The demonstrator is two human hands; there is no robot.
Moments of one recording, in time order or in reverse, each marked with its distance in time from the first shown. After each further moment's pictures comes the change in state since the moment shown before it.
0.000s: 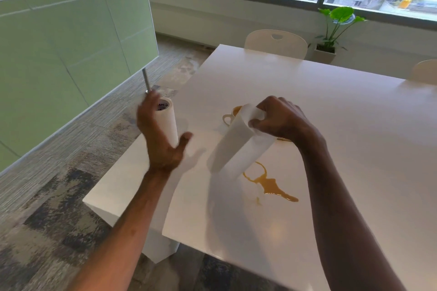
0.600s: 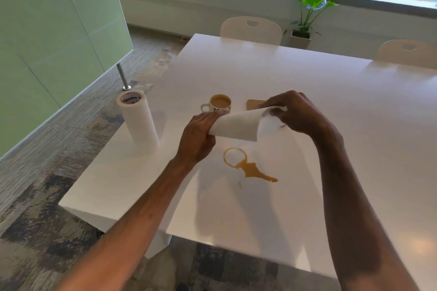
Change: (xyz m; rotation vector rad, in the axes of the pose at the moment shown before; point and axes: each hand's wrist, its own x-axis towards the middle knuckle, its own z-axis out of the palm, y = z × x) left_hand -0.019 0.086 0.091 0.071 -0.611 -0.010; right_hand -0.045 0.092 -0.016 0.048 0.064 0.048
